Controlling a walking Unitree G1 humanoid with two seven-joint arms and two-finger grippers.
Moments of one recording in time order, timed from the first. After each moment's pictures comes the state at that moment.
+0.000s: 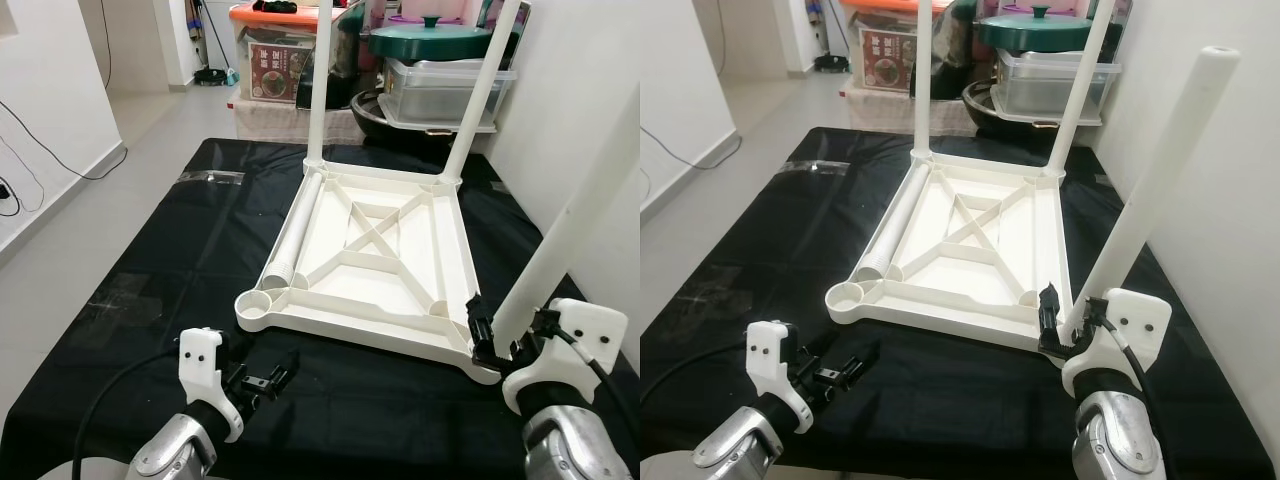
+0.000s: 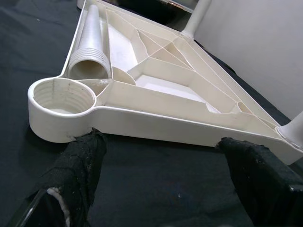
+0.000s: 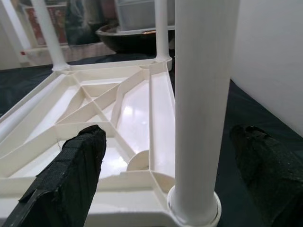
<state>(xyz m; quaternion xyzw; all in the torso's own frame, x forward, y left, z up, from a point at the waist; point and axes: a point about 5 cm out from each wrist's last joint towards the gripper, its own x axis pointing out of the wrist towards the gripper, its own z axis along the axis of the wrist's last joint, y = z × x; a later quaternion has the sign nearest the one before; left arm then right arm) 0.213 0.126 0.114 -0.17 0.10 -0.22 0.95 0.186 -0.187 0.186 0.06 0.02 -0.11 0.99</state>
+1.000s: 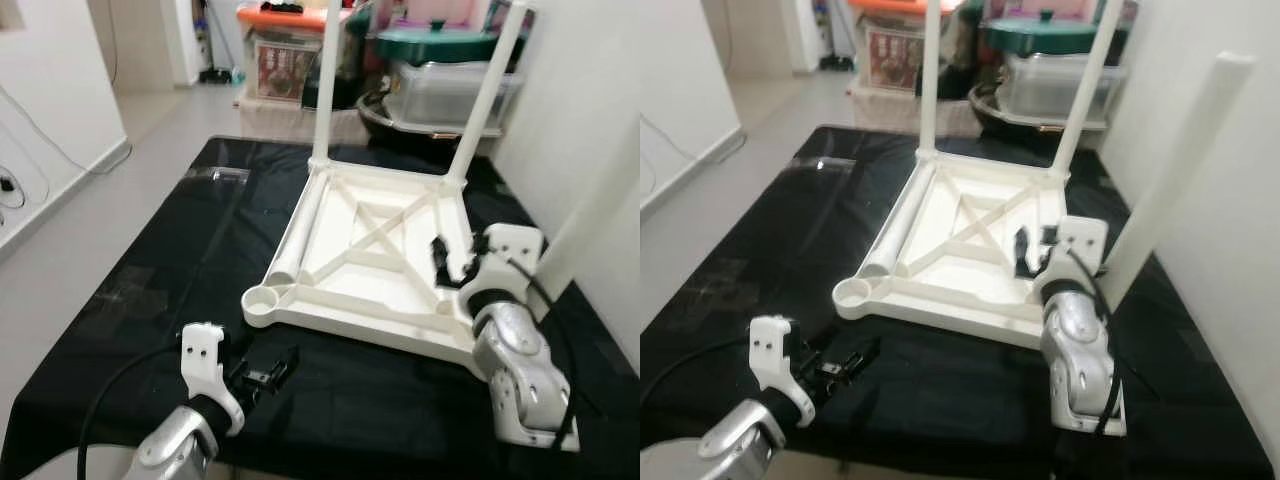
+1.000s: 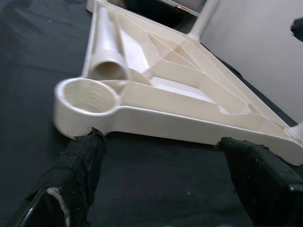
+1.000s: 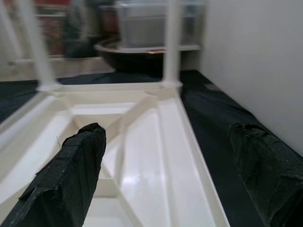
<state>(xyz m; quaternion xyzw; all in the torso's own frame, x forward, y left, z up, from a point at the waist) 0.218 0.123 0.112 -0.17 0.09 -0.22 0.96 0.305 -0.210 0.183 0.03 -0.01 -0.17 0.99</state>
